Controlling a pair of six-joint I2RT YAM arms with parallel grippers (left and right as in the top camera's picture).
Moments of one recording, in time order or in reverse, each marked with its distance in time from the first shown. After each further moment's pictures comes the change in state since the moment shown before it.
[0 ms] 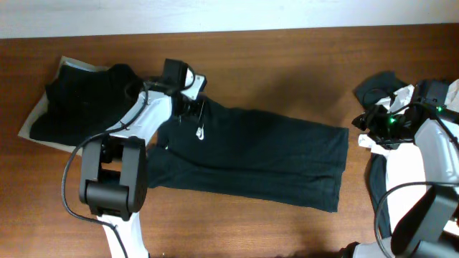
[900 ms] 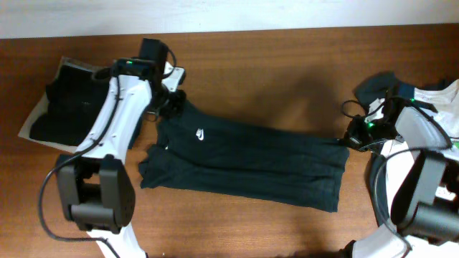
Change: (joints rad) left arm 0.073 -0.119 0.236 -0.533 -0.102 0.000; right arm 0.079 0.179 0.019 -0.086 0.039 -0.034
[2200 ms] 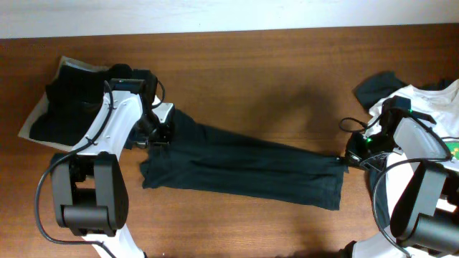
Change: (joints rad) left arm 0.069 -0.029 -0.244 -0.077 0.020 0.015; right arm -0.001 -0.064 -0.119 -0.062 0.098 -0.007
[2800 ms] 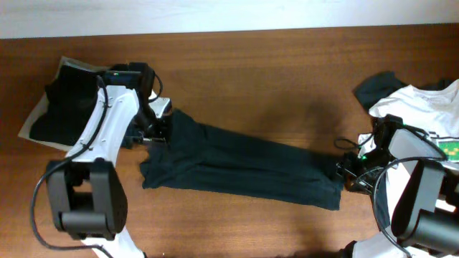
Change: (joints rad) left arm 0.000 -0.027 0.090 -0.106 -0.044 0.011; right arm -0.014 0.009 -0.156 -0.004 0.011 -0.020
